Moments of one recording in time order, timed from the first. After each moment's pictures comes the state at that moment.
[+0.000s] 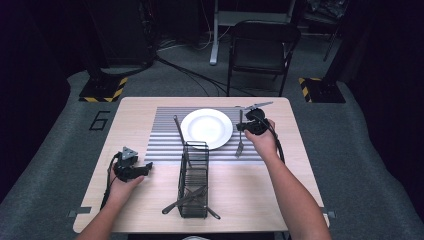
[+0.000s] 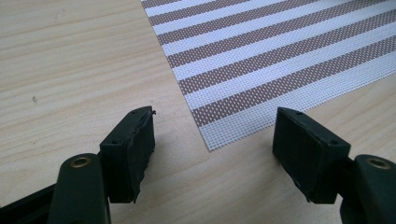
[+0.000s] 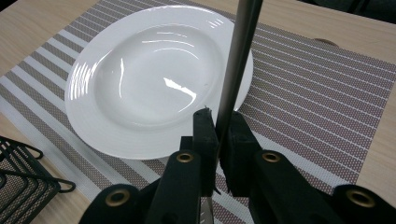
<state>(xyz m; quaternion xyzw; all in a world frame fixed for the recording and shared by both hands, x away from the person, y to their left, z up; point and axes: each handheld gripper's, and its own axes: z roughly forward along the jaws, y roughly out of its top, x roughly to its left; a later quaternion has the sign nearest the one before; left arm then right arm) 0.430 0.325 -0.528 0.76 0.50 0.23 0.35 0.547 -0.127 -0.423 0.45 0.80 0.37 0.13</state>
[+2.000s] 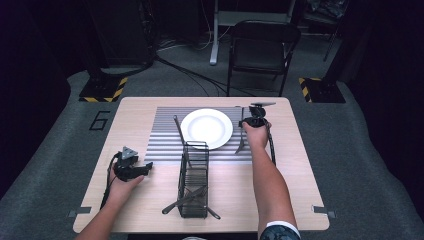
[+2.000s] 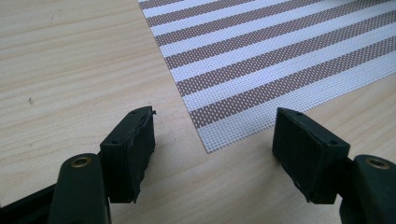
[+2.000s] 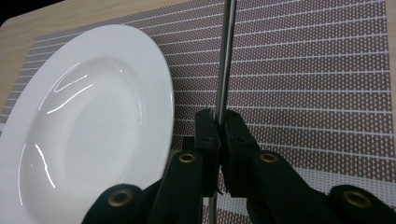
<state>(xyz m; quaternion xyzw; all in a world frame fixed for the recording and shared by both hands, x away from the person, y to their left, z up) 0.431 0.326 -0.527 0.76 0.50 0.22 0.36 0.611 -0.137 -0.478 0.64 0.68 0.37 0.05</state>
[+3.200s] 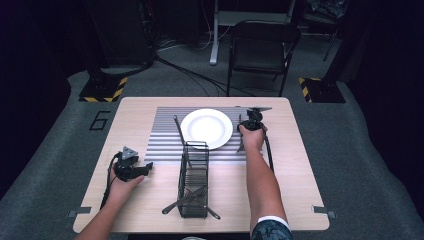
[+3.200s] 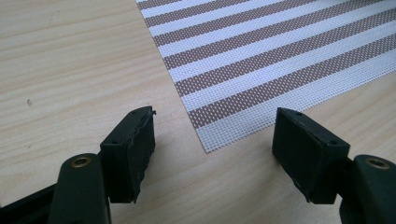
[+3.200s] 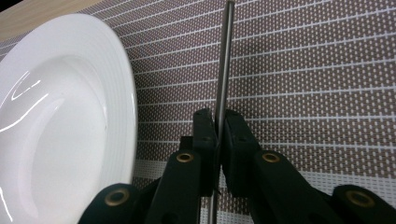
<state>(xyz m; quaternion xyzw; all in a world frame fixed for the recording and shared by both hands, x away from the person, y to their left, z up) 0.431 0.325 -0.528 0.76 0.50 0.22 0.36 0.620 -0.130 -0.508 0.68 0.65 0.35 0.04</state>
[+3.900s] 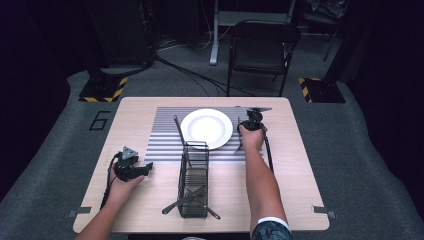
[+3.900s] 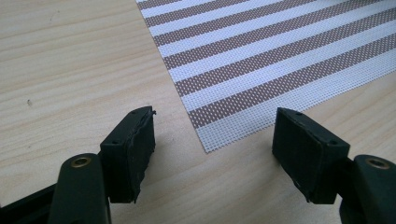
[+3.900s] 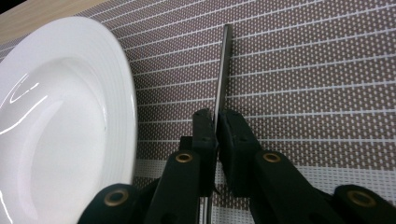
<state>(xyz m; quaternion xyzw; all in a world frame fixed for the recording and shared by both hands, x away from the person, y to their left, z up) 0.431 0.325 -0.527 0.76 0.50 0.22 0.35 0.618 -0.129 -0.506 0.68 0.64 0.35 0.05</state>
